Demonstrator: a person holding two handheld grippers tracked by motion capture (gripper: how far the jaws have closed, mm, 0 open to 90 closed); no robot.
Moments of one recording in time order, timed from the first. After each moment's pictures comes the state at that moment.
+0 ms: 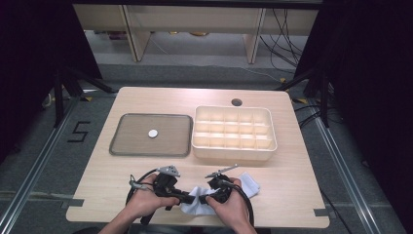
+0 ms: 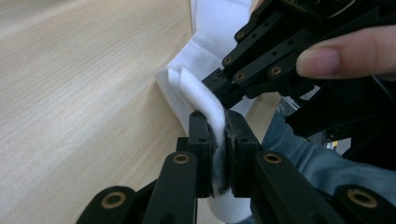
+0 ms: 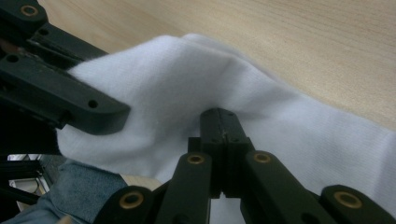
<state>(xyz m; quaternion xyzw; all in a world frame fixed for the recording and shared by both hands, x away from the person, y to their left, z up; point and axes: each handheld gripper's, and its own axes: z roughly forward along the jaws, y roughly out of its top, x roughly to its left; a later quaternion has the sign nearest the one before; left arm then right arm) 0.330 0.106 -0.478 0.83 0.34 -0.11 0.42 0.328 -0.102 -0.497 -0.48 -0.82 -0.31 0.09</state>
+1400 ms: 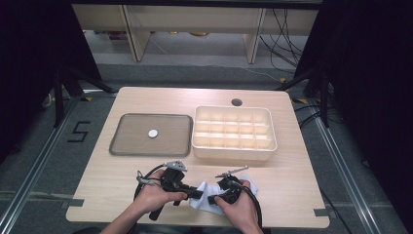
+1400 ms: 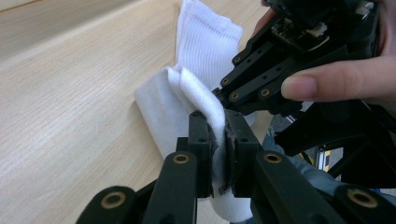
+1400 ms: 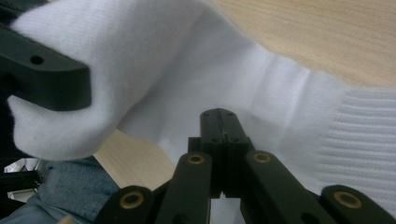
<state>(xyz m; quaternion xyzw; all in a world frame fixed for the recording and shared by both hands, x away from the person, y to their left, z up) 0.339 0.088 -0.469 0.83 0.33 -0.11 0.43 0.326 -0.127 -0.499 -0.50 -0.81 -0.30 0.08</state>
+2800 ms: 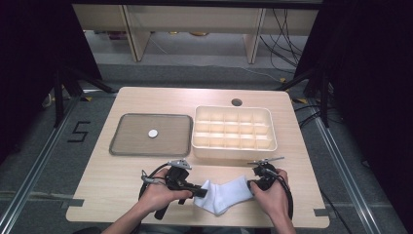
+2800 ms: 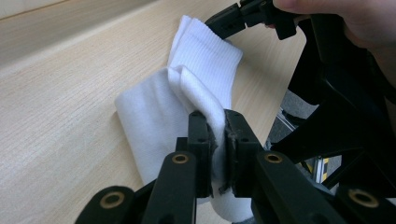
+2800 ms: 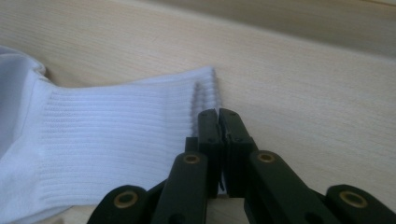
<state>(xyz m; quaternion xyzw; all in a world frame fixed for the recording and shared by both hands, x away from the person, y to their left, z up) 0.341 0.076 -0.467 0.82 0.34 -0.12 0.43 0.352 -0.216 -0.482 -0.60 -0.77 -0.22 -0.06</state>
